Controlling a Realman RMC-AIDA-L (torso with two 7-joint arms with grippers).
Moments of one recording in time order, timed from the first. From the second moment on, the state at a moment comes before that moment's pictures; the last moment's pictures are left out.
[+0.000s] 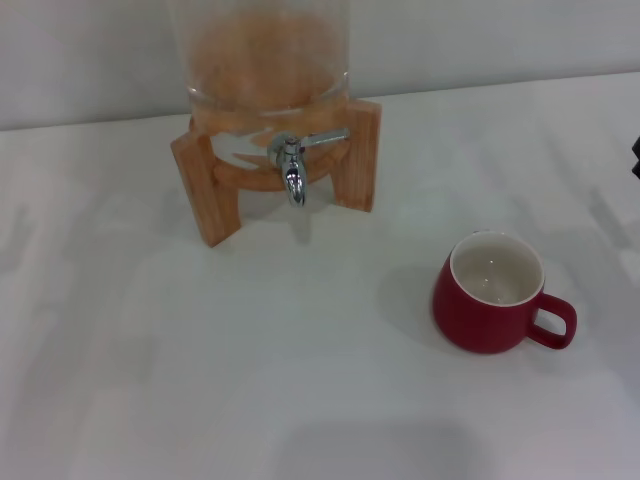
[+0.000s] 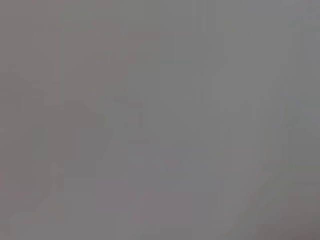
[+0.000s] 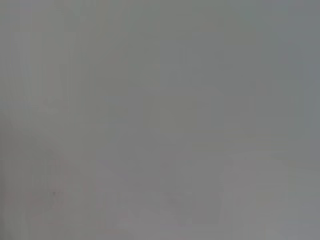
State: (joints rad) left arm -0.33 -2.08 1.25 0.35 -2.87 -1.22 2.58; right arm 0.28 2.02 -1.65 -0.11 0.20 -1.31 0.40
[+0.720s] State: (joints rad) left arm -0.33 -2.09 1.32 0.35 -2.82 -1.21 2.60; right arm 0.25 2.02 -1.68 0.09 0.14 -1.51 0.49
